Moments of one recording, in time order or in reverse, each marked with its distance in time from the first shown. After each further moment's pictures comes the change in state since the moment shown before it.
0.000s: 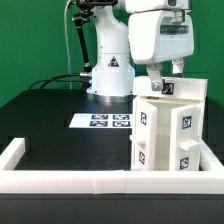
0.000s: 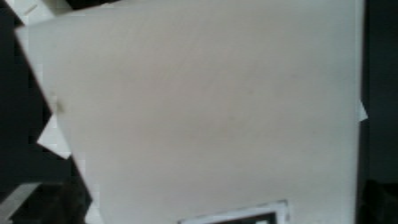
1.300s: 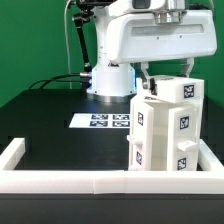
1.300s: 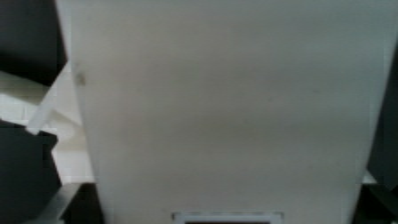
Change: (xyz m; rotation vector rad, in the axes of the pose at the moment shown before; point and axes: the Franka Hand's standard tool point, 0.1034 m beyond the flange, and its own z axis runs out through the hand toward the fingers) arm -0.004 -0.002 0.000 -0.043 0.057 0.786
